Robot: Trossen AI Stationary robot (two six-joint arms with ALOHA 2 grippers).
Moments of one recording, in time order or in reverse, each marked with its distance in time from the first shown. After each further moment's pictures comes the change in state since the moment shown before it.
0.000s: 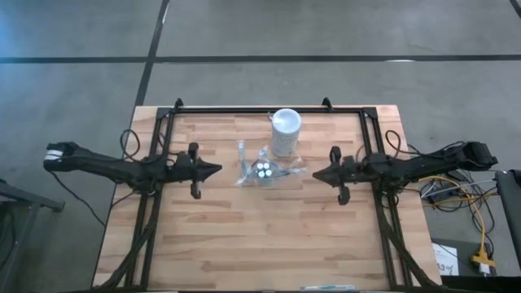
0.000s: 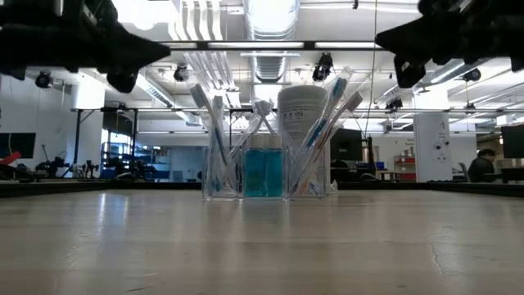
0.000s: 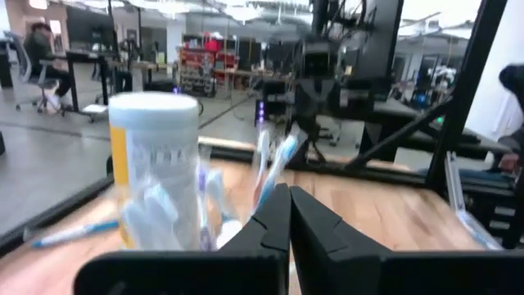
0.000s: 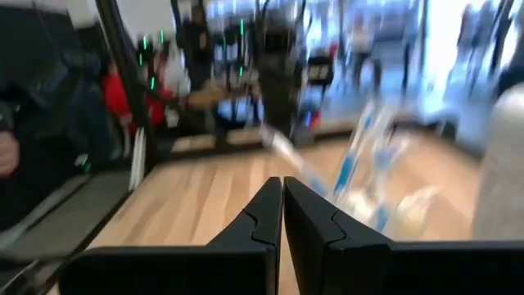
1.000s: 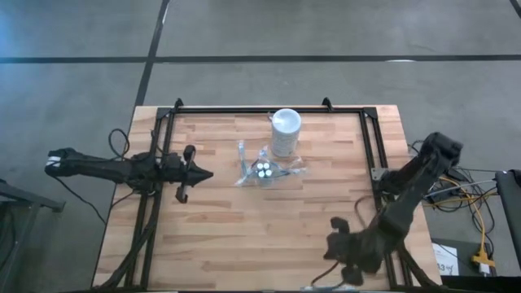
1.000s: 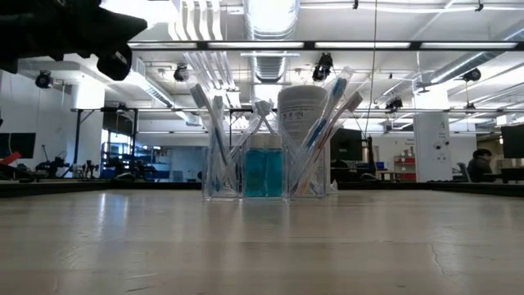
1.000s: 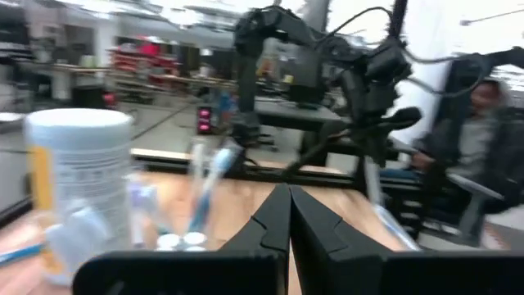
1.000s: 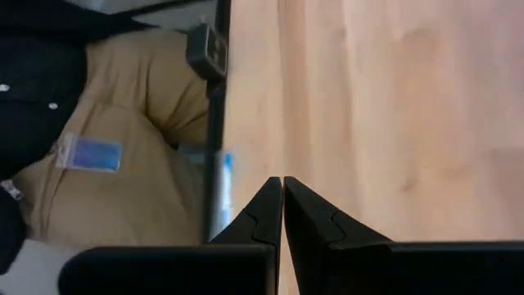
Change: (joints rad) left arm 0.004 -0.227 0.008 -0.216 0.197 -0.037; right arm 0.801 0.712 0.896 -1.097 0.250 0.709
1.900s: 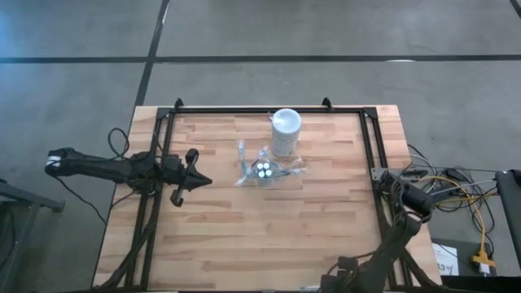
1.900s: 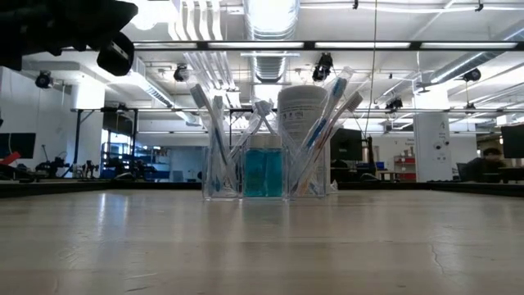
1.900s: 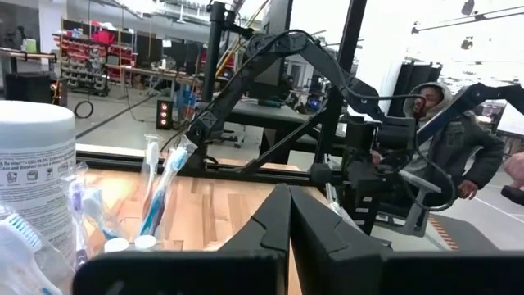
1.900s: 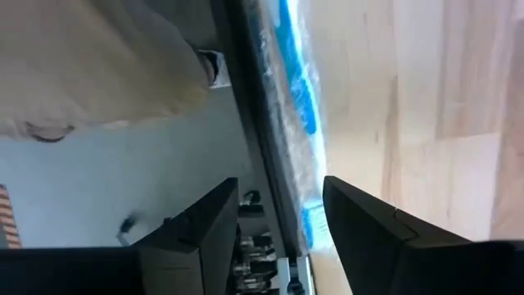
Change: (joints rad) left arm 0.000 -0.003 0.019 -0.006 0.136 -0.052; right arm 0.097 0.620 0.477 -0.377 -0.419 0.350
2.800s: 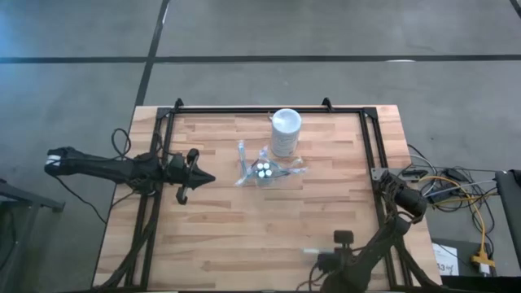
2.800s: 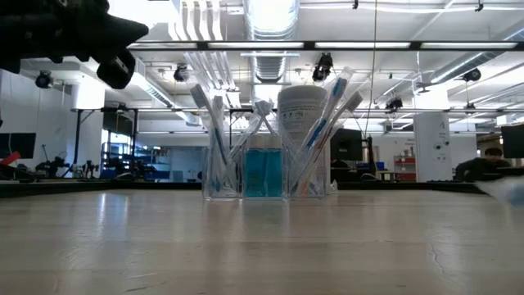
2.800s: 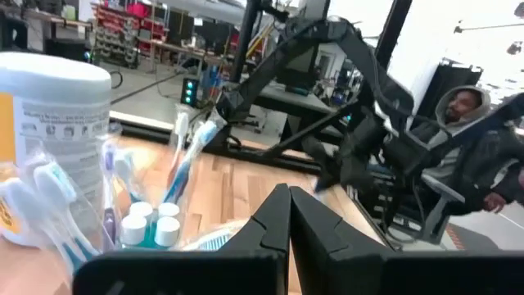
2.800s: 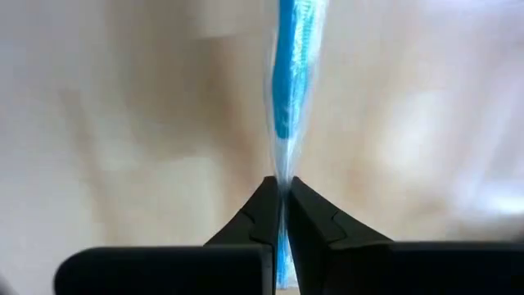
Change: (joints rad) left arm 0.000 0.034 -0.003 -0.027 -0.094 -0.080; right arm -0.062 0.033 -0.037 -0.388 0.166 -0.249
